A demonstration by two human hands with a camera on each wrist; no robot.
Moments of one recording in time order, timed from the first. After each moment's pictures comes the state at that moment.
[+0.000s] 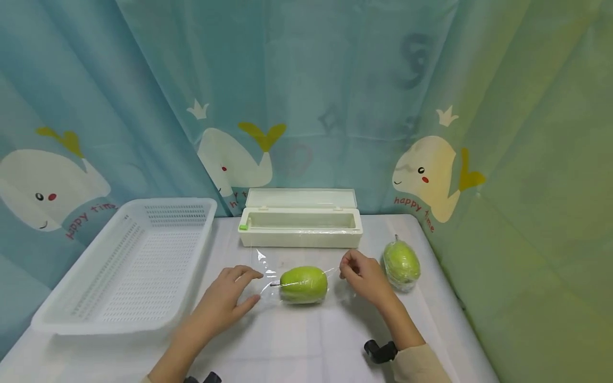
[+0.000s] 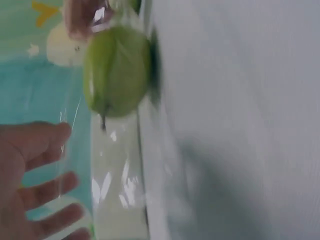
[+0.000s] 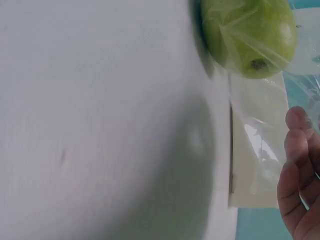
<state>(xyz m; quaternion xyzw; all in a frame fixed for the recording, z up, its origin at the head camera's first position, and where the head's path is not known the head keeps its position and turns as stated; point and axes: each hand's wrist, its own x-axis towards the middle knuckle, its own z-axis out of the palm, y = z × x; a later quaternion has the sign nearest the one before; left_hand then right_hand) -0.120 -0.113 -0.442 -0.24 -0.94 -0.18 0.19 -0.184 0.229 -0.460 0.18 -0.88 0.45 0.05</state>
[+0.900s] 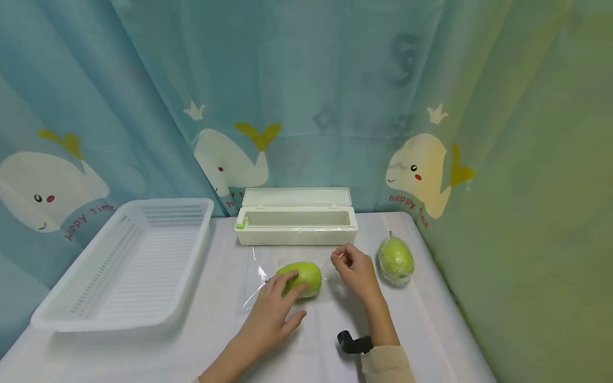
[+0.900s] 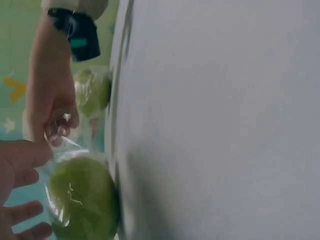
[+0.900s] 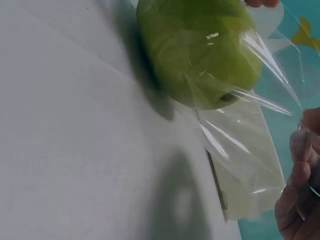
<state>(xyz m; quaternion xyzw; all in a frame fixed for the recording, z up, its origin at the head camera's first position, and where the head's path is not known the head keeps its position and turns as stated) -0.100 -0.020 -0.467 -0.30 -0.91 -0.16 0.23 -0.180 0.213 -0.462 0.06 -0.87 0.47 0.11</state>
